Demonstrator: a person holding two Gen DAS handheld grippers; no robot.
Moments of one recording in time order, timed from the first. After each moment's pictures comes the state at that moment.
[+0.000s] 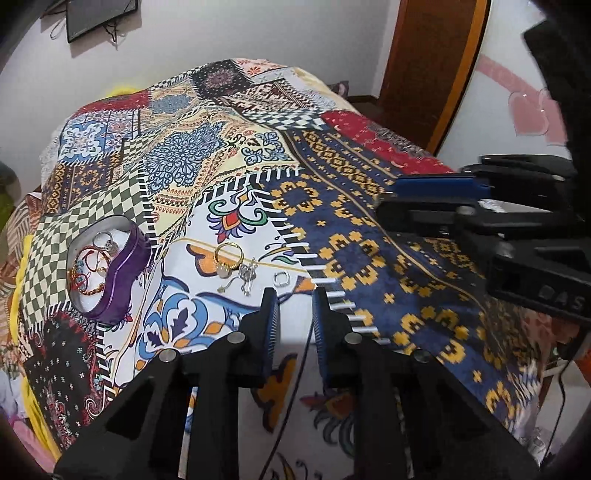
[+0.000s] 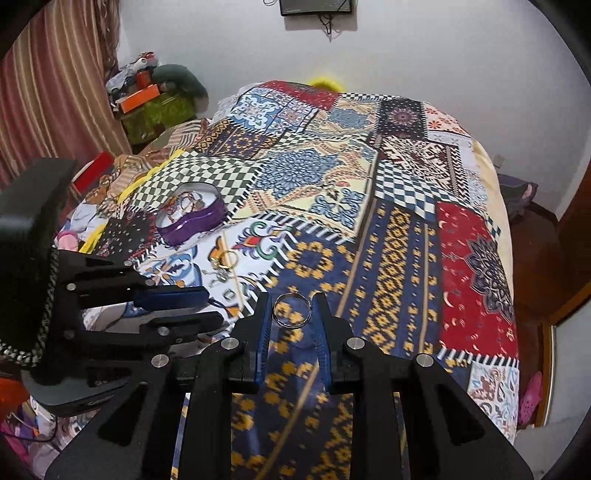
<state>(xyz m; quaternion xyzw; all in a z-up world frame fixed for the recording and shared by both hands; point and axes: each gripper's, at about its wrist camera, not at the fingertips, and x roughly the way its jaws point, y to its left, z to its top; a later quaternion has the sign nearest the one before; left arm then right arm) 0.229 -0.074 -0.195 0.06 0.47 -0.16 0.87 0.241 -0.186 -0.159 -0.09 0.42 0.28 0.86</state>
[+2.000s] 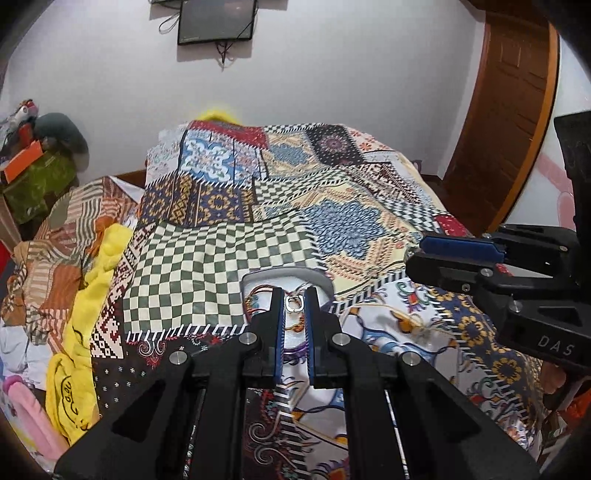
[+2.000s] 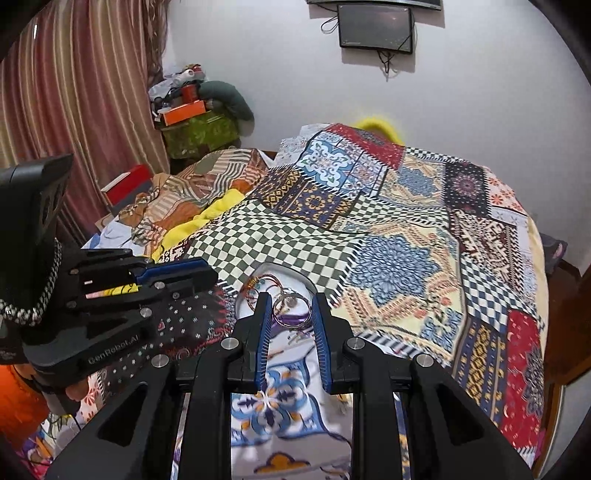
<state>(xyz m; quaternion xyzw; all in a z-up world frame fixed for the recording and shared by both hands) 0.228 0.092 -0.135 -0.04 0.38 -0.04 0.92 0.259 -0.053 -0.114 -0.11 0.36 0.36 0.85</state>
